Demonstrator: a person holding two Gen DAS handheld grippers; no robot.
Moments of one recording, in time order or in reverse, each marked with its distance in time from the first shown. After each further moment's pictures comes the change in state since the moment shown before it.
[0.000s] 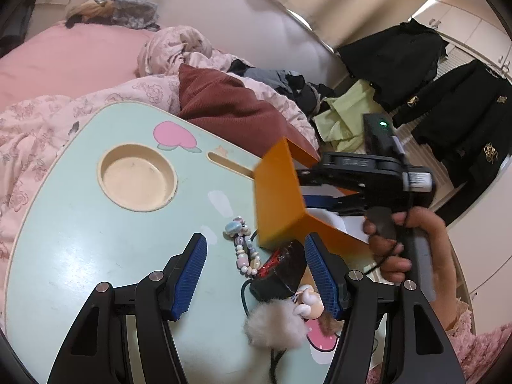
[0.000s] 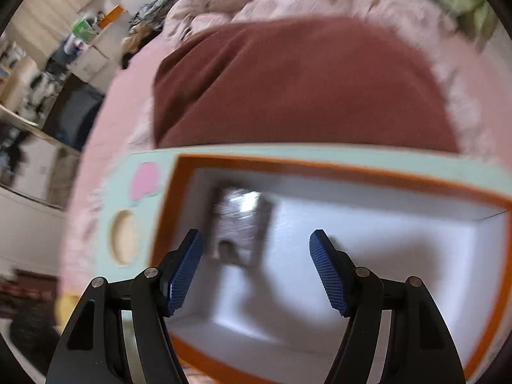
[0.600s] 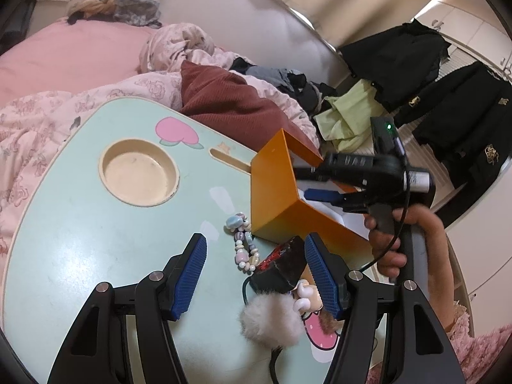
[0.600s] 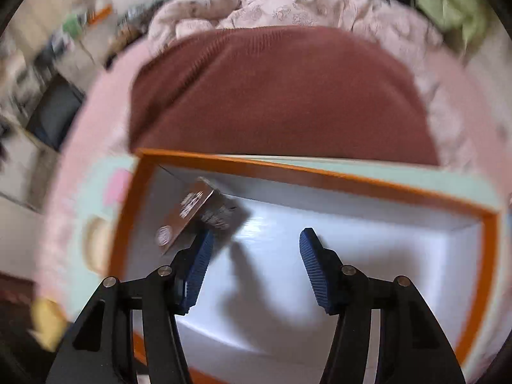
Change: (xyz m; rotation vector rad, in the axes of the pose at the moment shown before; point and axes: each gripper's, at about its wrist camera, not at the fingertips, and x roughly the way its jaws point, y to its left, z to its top) left arm 0.000 0.002 -0.002 -0.009 0.014 0.005; right arm -0.045 -0.022 0.002 0.048 -0.081 -0.061
